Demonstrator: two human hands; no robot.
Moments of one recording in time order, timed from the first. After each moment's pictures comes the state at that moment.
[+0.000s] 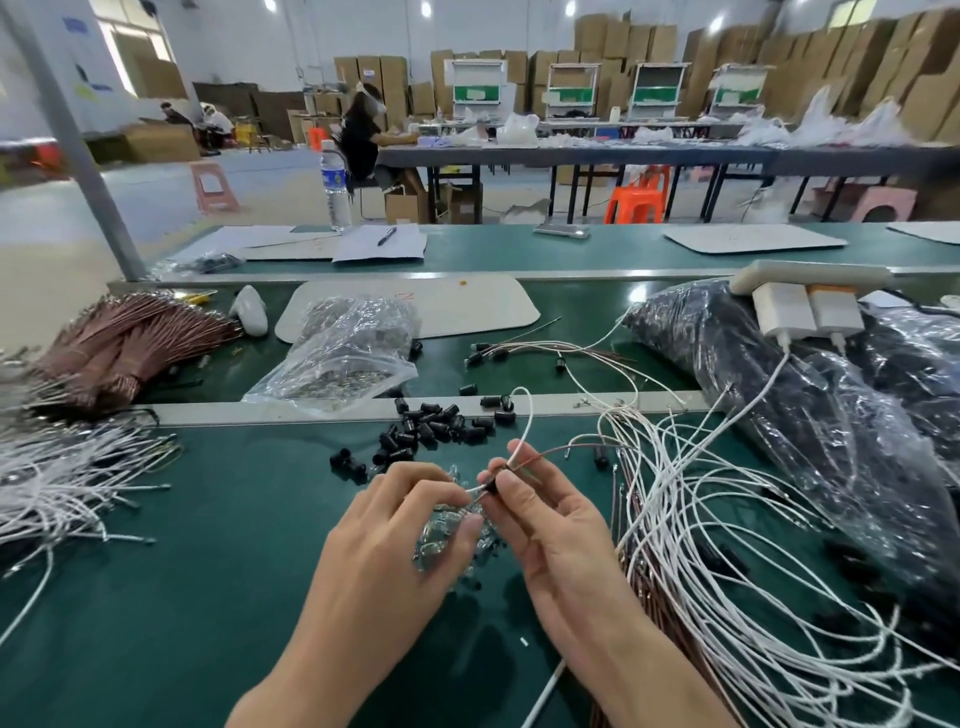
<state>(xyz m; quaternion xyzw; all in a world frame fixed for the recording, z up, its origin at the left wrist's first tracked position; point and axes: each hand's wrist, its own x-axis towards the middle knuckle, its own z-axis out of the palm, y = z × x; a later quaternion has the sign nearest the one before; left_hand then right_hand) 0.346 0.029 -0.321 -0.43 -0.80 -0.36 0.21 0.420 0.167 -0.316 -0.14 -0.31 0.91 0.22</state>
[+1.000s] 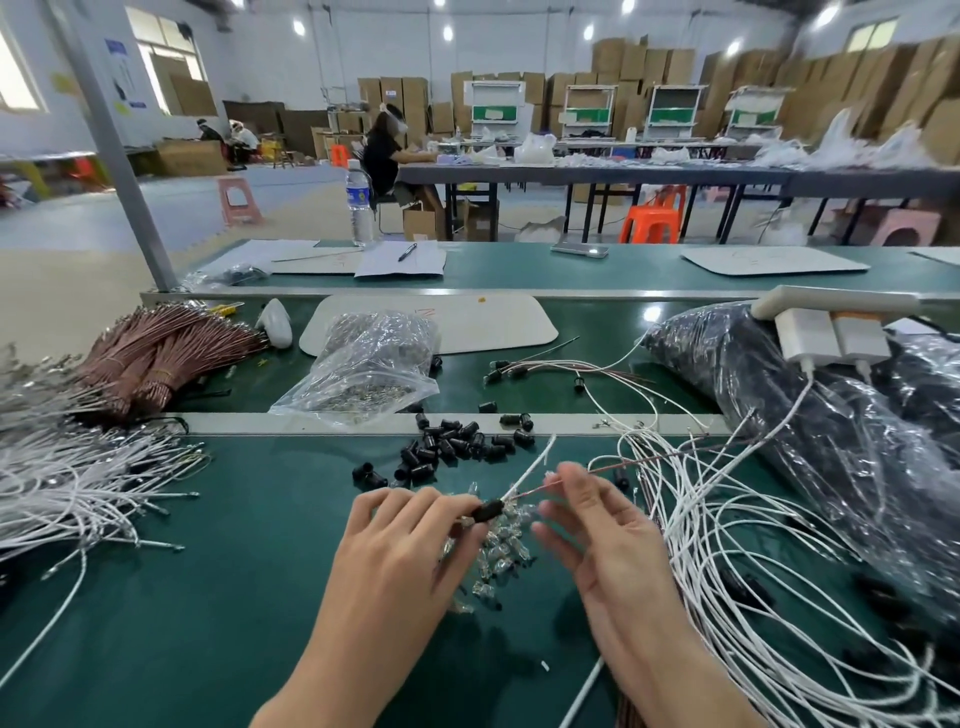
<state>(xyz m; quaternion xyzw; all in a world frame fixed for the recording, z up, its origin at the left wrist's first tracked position) 0.333 0.027 -0.327 -0.45 -0.79 -0.27 0.31 0.431 0.181 -0.307 -0.19 -0.44 0.84 0.28</state>
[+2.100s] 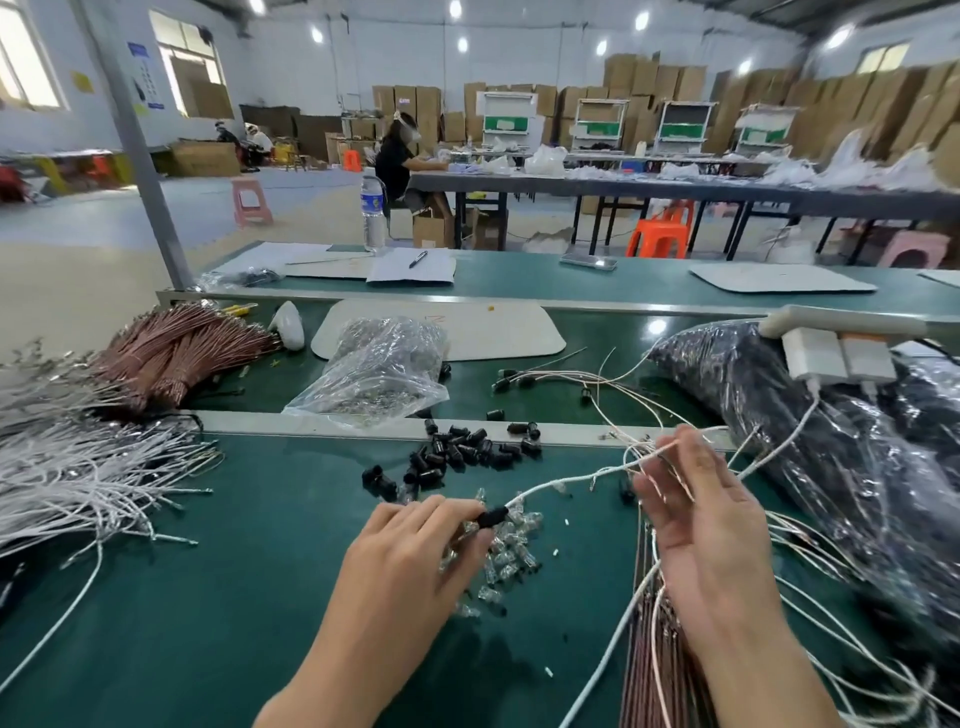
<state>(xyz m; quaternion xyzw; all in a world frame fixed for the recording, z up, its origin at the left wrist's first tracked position) 0.342 0.022 -0.313 -0.43 -0.81 -0.32 0.24 0.447 0.223 -0.274 -0.18 -0.37 0.83 0.39</state>
